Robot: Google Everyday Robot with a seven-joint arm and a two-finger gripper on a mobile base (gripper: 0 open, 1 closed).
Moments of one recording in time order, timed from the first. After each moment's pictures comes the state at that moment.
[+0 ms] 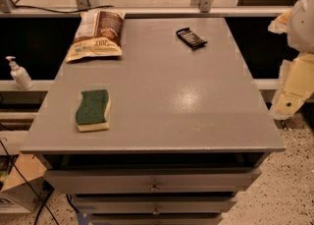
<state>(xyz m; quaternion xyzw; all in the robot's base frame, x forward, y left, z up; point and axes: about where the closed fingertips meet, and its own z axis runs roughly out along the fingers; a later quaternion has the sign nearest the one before) 0.438 -0.216 0.978 -0.60 0.78 -0.04 0.16</state>
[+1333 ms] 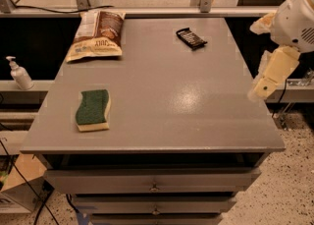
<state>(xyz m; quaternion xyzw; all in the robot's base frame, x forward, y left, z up) 0.495 -0.204 0.954 -0.59 0.77 0.06 0.23</state>
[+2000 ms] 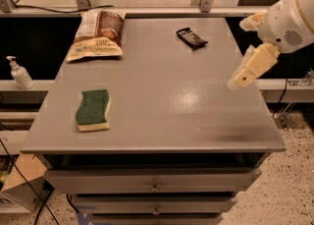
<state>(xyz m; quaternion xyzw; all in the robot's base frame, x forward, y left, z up) 0.532 -0.185 0.947 -0.56 0.76 0.11 0.32</state>
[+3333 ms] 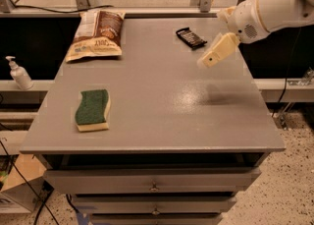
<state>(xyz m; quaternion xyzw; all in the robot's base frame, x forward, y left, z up) 0.633 -0.145 0.929 -0.53 0.74 0.14 0.40</state>
